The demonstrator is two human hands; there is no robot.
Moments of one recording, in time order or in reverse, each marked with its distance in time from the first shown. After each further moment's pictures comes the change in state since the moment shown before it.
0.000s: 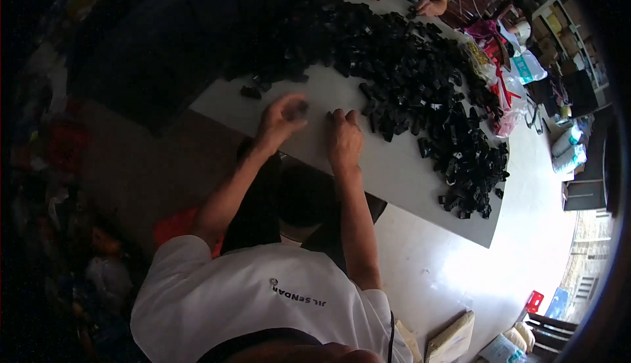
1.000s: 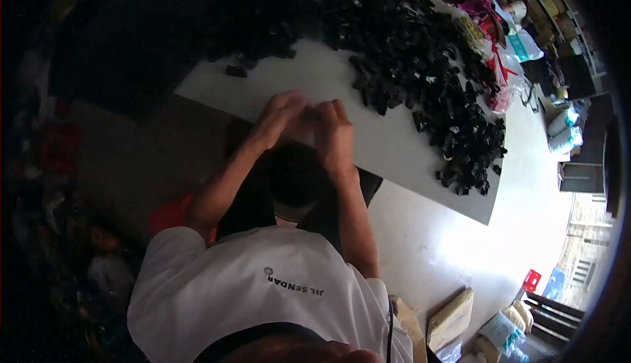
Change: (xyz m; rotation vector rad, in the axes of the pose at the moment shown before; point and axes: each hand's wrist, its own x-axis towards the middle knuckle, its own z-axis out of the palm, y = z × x) left_hand -0.015 -0.017 0.014 -0.333 -0.374 -0.070; right_hand -0.040 -0.012 -0.035 0.528 0.061 -0.150
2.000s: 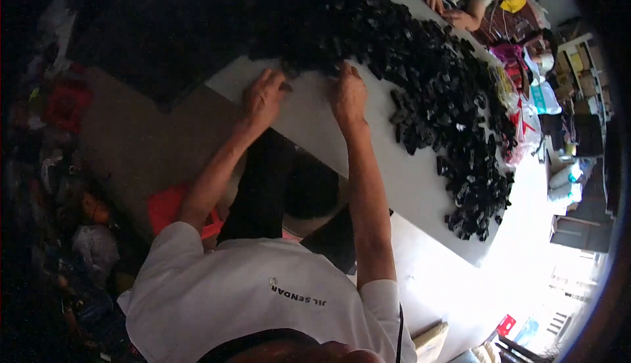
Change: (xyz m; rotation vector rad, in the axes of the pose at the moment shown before) left_hand 0.001 0.026 -0.092 1.401 0.673 0.212; right_hand 0.123 0.039 0.087 -0.318 -0.110 -0.004
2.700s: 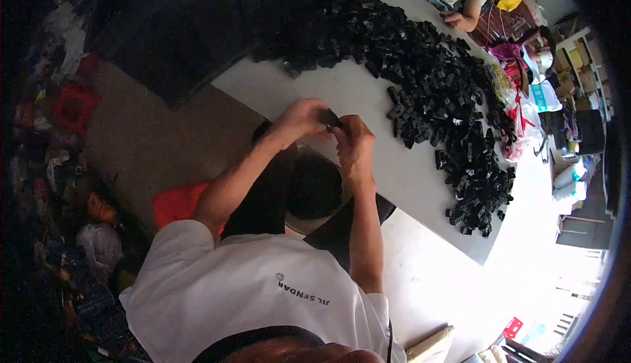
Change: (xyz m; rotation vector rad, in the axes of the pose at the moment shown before) left_hand -0.030 0.055 0.005 -1.429 -0.648 -0.296; right_hand -0.112 -0.008 -0.054 0.453 -0.025 0.034
